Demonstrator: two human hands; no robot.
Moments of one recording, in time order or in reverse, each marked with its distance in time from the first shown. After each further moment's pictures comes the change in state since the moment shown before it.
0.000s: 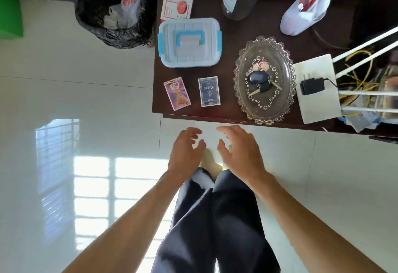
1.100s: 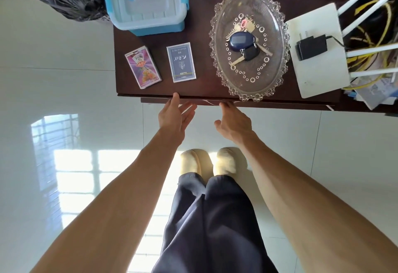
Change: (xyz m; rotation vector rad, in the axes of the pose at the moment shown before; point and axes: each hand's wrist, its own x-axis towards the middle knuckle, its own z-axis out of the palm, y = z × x) left_hand 0.071 0.005 0.079 -1.148 0.085 -0.557; right_hand 0.057 0.121 0.071 -0.122 -0.354 0.294
